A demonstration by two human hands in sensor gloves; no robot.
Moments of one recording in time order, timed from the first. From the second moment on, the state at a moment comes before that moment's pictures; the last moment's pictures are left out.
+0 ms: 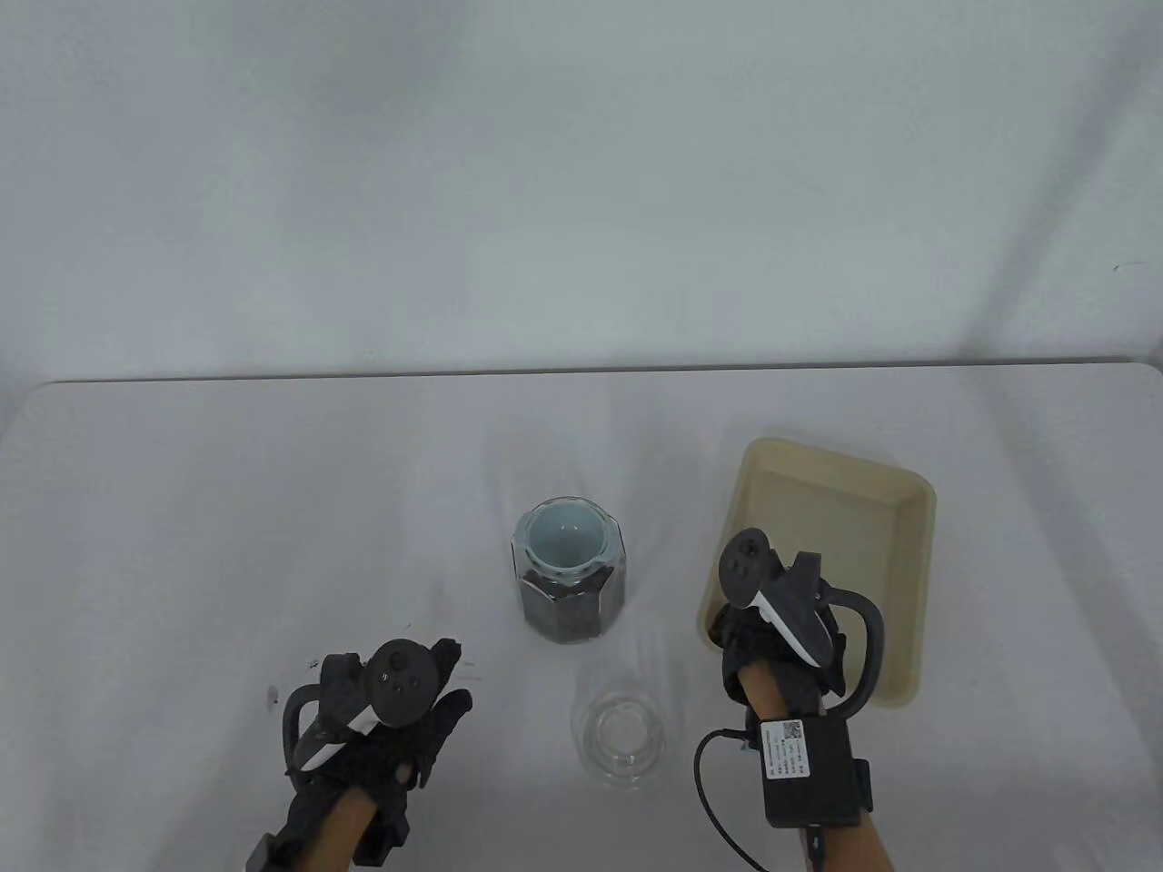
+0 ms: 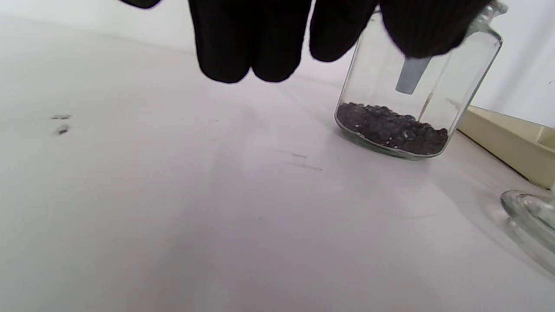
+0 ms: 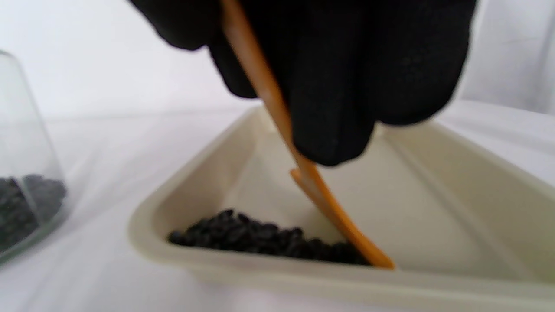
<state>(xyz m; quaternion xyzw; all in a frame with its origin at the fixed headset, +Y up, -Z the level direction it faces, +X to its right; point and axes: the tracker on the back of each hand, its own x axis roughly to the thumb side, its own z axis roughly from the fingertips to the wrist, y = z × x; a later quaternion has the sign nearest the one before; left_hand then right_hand) -0.226 -0.713 -0.297 -0.11 -0.07 0.09 0.99 0.138 -0.667 -0.359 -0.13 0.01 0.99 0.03</state>
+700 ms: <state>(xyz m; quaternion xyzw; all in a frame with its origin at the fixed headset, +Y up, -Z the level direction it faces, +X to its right) -0.225 -0.713 -0.297 -0.11 -0.06 0.08 0.99 0.112 -0.647 -0.359 -0.09 0.00 1.00 0.04</state>
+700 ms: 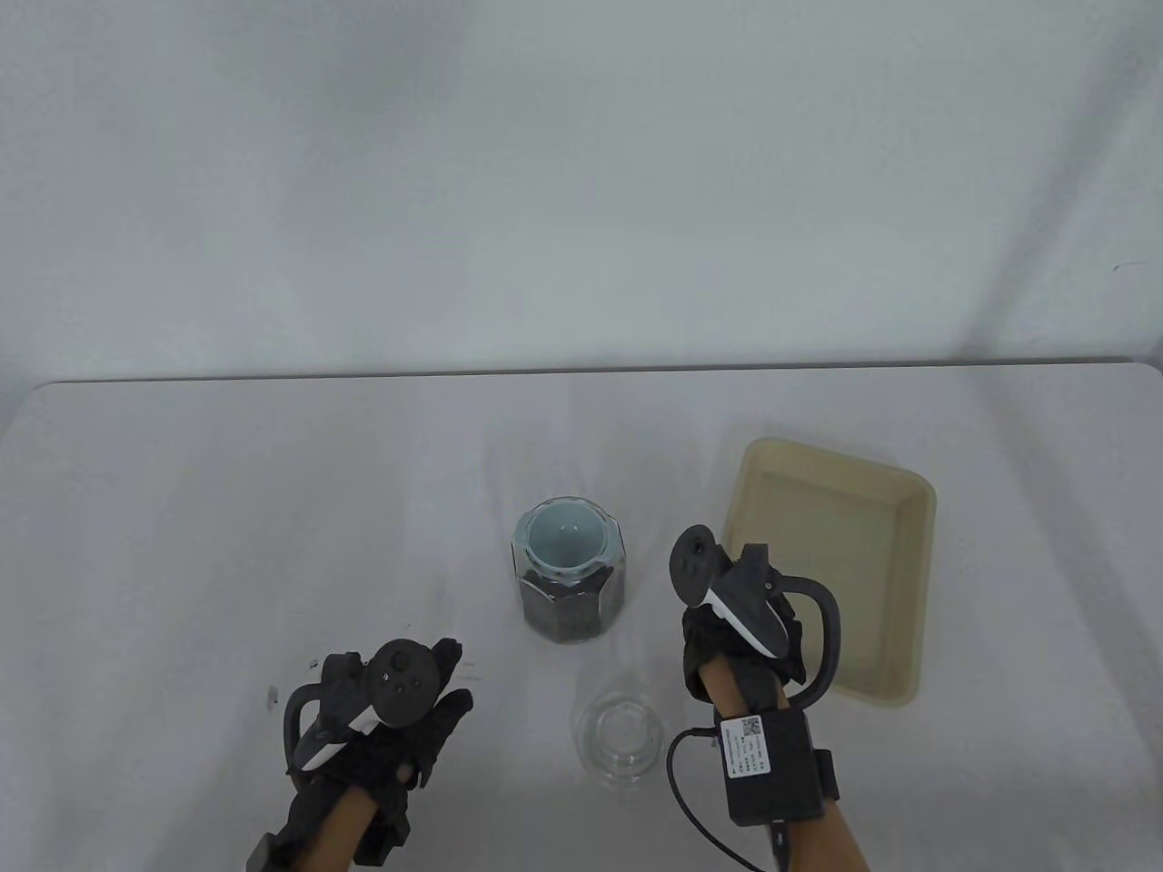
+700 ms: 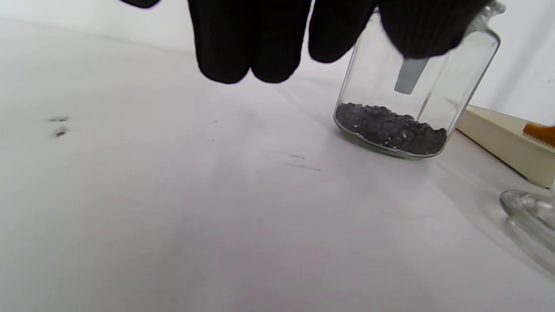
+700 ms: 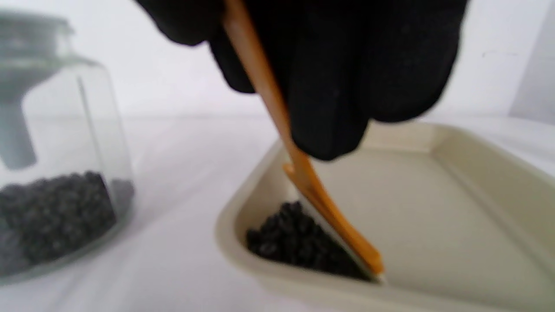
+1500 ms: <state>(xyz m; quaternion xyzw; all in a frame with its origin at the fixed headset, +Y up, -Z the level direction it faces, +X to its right) -0.230 -0.715 -0.299 -0.11 -0.05 0.09 0.99 0.353 -0.644 -0.282 -0.06 -0.13 0.99 0.02</state>
